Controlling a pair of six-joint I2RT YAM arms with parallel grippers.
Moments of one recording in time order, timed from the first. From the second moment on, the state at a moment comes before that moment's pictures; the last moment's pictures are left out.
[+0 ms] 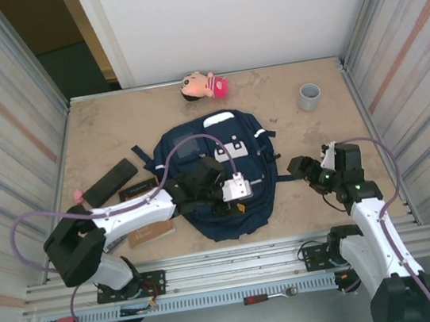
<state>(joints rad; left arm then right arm) -0.96 1.51 0.89 -0.21 0.26 0.53 -0.04 0.71 0.42 -0.48 -0.52 0.69</state>
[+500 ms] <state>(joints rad) -0.98 1.62 0.90 -0.16 0.07 0.57 -0.04 0.74 0.41 -0.48 -0.56 0.70</state>
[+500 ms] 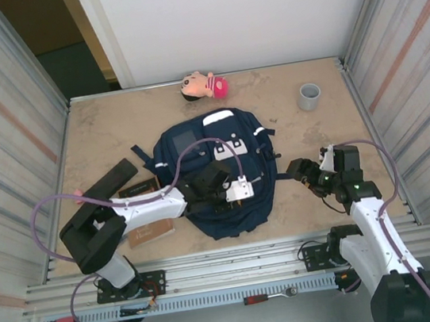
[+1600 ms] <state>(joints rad) -0.31 1.17 0.98 -0.43 0.90 0.50 0.25 1.14 0.35 0.26 -0.62 0.17</state>
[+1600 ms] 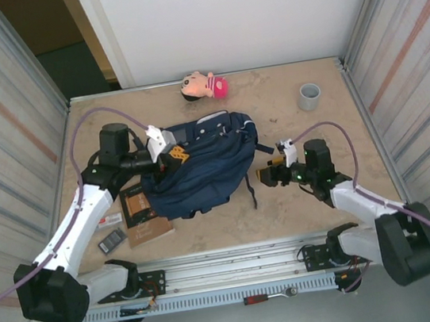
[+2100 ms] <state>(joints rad) -0.30 1.17 1.00 -0.51 0.96 0.55 0.25 1.34 0.49 0.42 -0.71 -0.03</state>
